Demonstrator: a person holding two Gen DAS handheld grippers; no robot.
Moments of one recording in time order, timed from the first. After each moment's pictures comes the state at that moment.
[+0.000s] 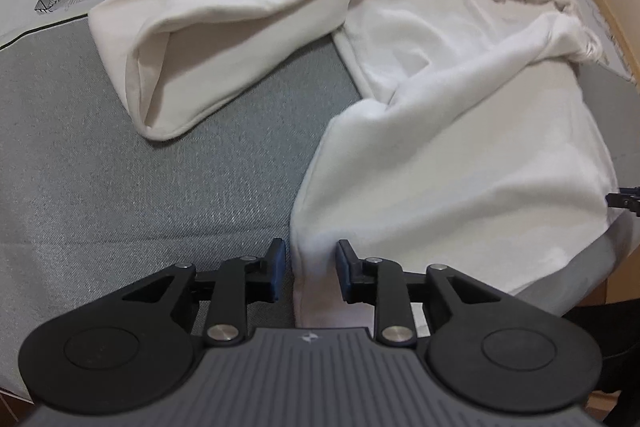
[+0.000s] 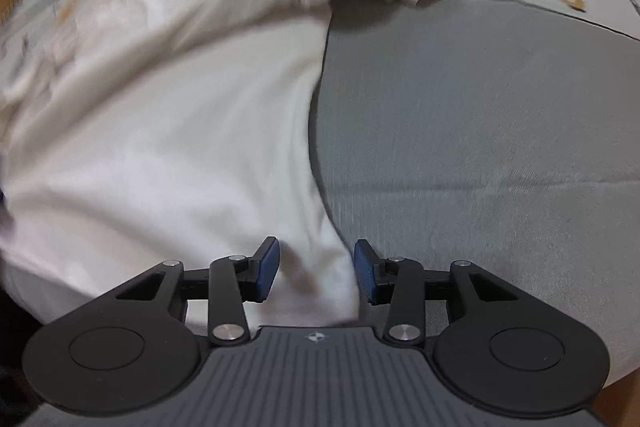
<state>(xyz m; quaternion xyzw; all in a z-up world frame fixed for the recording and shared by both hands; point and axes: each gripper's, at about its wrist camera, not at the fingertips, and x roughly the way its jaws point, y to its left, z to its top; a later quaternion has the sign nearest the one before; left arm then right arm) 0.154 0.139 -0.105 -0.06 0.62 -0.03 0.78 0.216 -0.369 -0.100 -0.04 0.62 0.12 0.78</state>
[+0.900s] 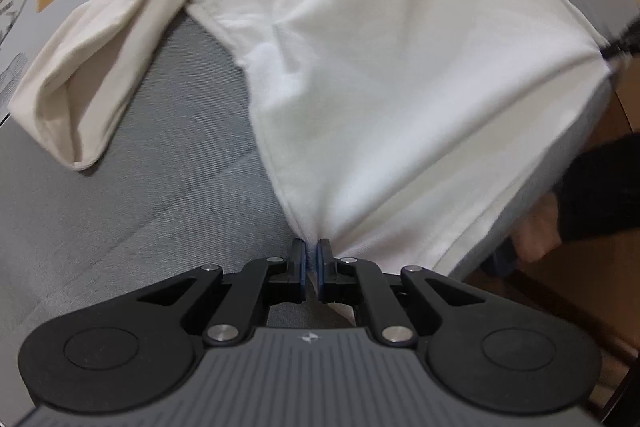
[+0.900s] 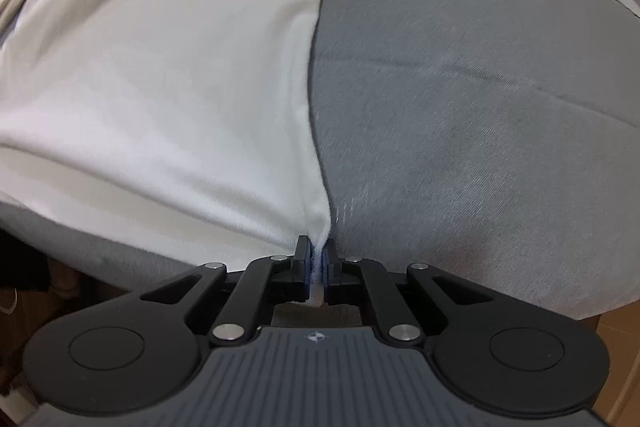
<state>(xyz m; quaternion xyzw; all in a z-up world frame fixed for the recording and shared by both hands) 0.120 0.071 -0.110 0.14 0.63 -0.17 0.74 0.179 -0.404 -0.103 -0.09 0.68 0.10 0.72</state>
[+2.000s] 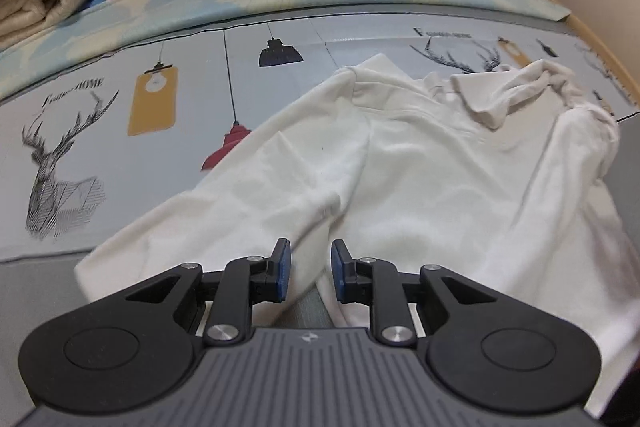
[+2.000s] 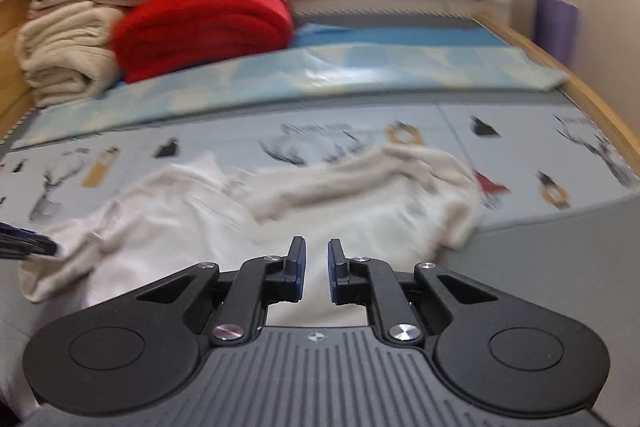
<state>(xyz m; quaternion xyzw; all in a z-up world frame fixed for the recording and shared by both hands) 0.282 0.104 -0.067 0.02 0.49 -0.03 0.87 0.271 -0.294 0.024 0.00 0.37 0.11 0.92</state>
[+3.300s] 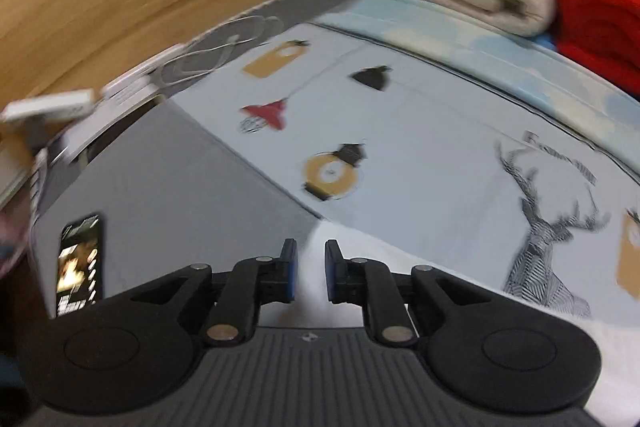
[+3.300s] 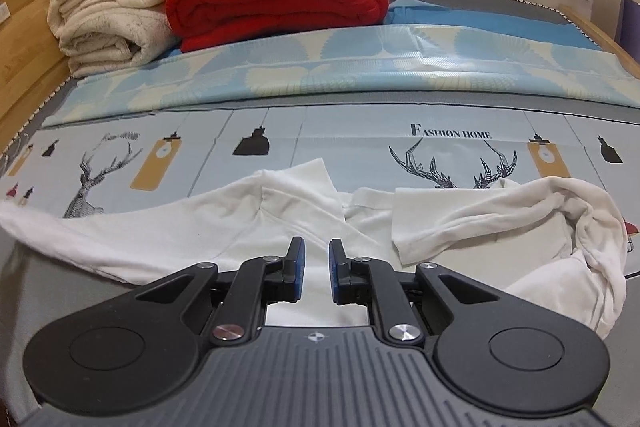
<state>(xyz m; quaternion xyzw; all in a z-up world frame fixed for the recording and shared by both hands) 0.218 0.451 -0.029 -0.13 0.41 0.45 0.78 0.355 -0.149 -0.007 -0.01 0.42 0.16 0.89</state>
